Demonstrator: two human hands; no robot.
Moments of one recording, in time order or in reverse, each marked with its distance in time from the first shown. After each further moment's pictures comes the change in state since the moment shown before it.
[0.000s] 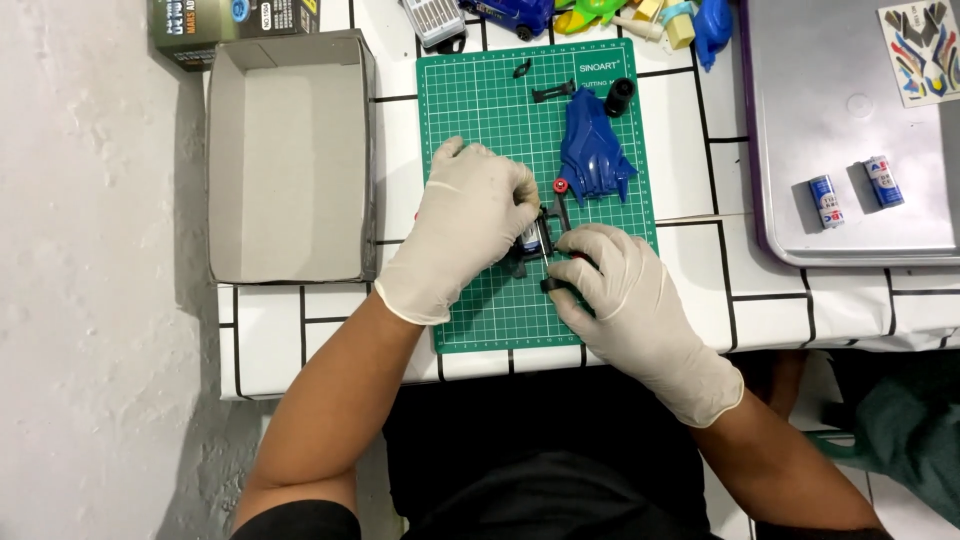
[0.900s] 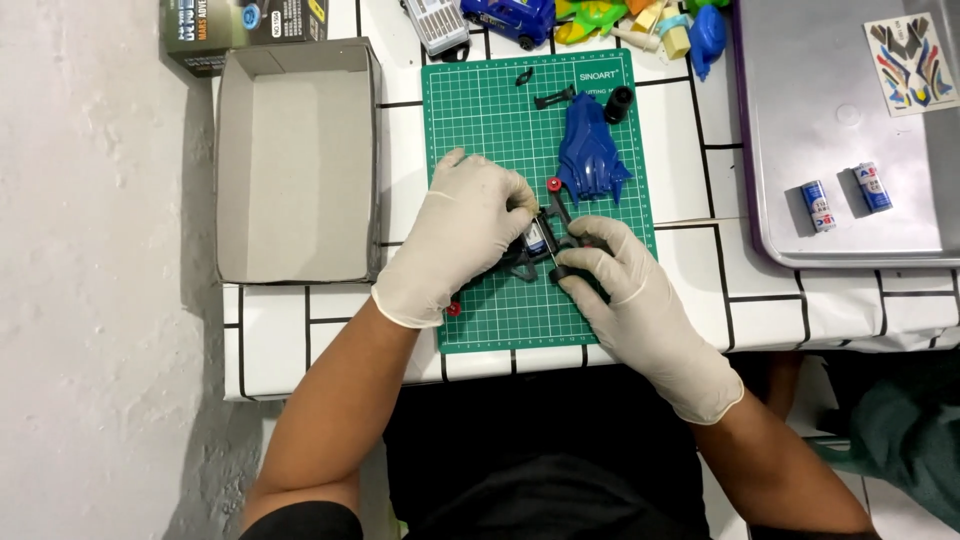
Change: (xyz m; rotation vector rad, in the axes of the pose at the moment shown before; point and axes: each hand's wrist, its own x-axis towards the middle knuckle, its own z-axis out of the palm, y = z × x) left_hand -0.014 0.006 -0.016 -0.054 -0.004 0.019; right_hand 0.011 -0.012 -0.022 0.275 -0.005 0.201
